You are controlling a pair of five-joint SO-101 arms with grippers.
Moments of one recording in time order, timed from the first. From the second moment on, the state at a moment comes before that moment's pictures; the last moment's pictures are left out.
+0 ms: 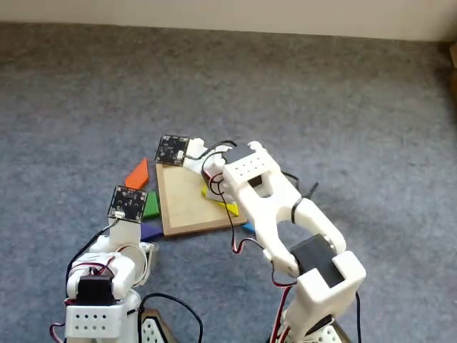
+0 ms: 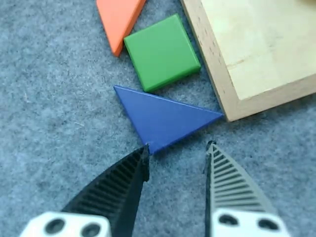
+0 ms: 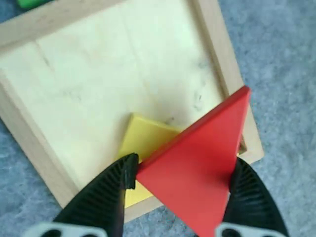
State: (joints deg) left arm -6.2 -101.8 96.0 75.8 -4.8; right arm -35.1 10.1 16.7 49.8 53.9
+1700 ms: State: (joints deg) left arm -6.2 -101.8 96.0 75.8 -4.8; right arm -31.6 2.8 13.0 50.9 18.0
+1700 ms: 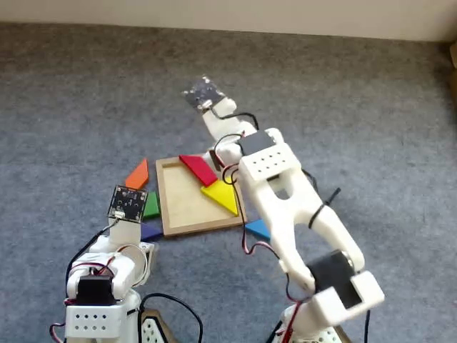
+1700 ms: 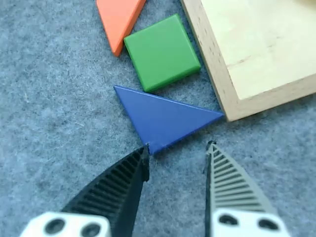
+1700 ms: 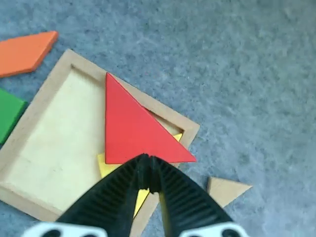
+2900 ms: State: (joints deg) left arm -6.2 -101.8 96.0 75.8 -4.8; right arm -36.0 17.5 11.7 44.9 27.1
